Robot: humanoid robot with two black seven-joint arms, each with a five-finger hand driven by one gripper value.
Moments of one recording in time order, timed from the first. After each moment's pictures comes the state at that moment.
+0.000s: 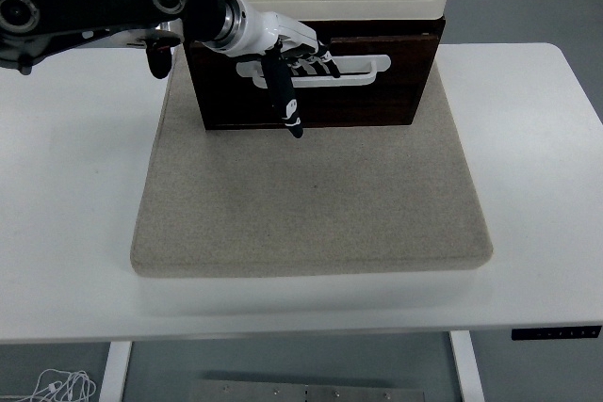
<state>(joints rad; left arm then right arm) -1.76 0.44 0.17 -1.34 0.41 -0.25 0.49 -0.01 0.00 0.13 0.15 -0.02 0.07 -0.10</state>
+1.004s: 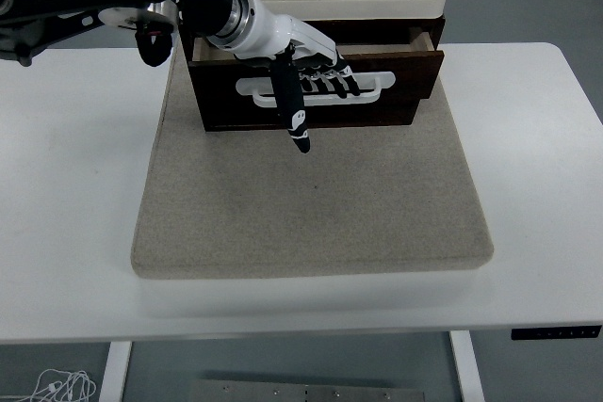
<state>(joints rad) -1.76 0.46 0.09 -1.37 0.41 -0.42 0.49 -0.01 0.00 0.13 0.15 -0.02 0.07 -0.10</state>
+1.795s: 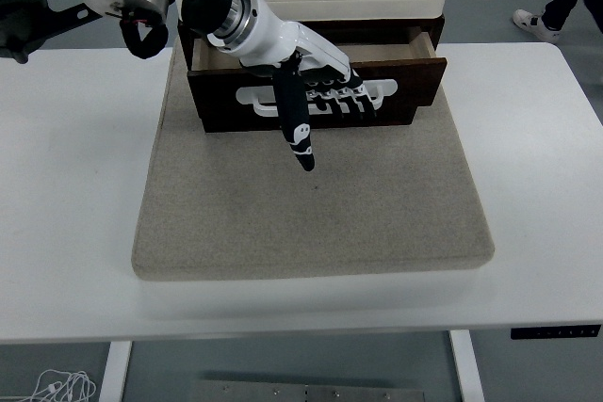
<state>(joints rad) -1.76 0.48 0.02 -1.39 0.36 -0.53 0.49 -0.01 0.00 0.13 0.15 -0.02 0.07 -0.10</state>
